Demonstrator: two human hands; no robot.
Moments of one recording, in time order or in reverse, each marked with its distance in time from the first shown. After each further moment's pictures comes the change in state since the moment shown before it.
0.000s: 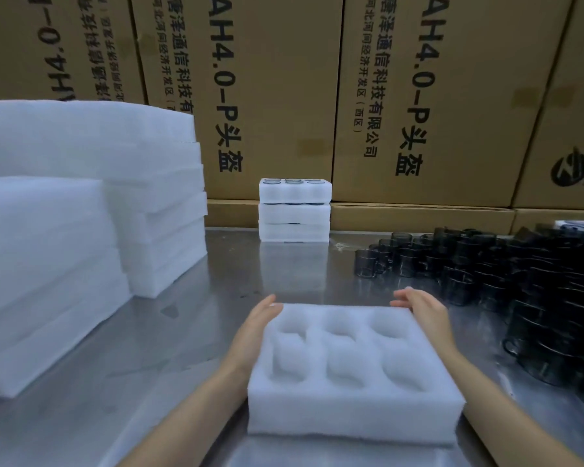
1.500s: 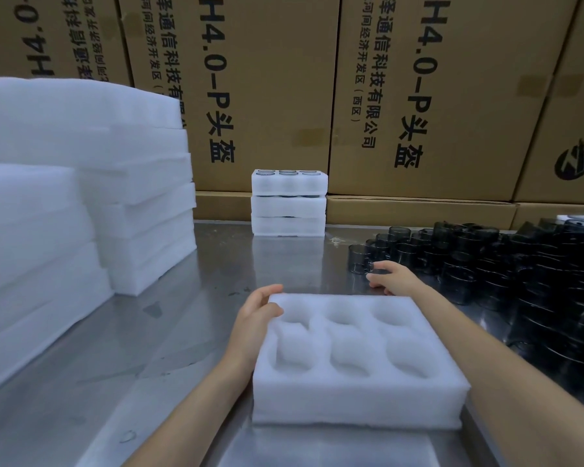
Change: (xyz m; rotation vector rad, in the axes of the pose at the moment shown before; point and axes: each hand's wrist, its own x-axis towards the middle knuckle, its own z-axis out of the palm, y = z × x) left_hand 0.033 -0.007 0.010 0.239 0.114 0.217; right_hand 0.111 0.008 0.025 -0.472 -0.355 0.103
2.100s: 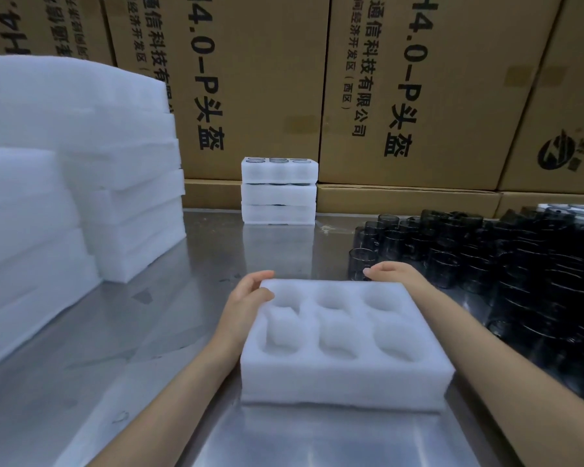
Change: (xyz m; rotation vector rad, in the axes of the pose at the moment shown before) left_hand -0.004 0.006 0.000 0.058 -0.020 0.025; right_hand -0.059 0.005 -0.011 0.145 -0.035 -0.055
